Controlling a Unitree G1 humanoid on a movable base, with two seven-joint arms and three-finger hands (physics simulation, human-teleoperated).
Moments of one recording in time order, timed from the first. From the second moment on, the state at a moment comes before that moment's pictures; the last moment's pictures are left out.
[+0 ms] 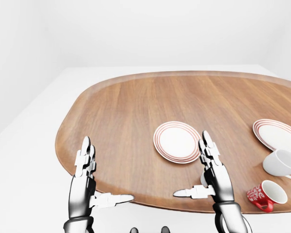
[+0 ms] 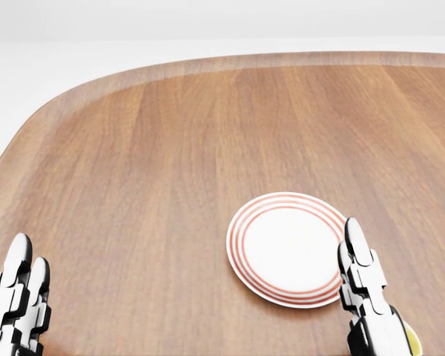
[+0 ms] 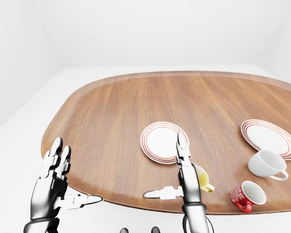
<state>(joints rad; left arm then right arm) 0.60 0.02 -0.07 -0.63 0.06 -0.09 0.01 0.50 -0.04 0.10 -0.52 -0.12 -0.09 0.02</state>
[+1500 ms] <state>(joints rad) 0.59 0.03 -0.07 -0.63 0.07 -0.09 0.02 0.36 -0.04 0.07 -0.48 -0.24 0.08 0.03</state>
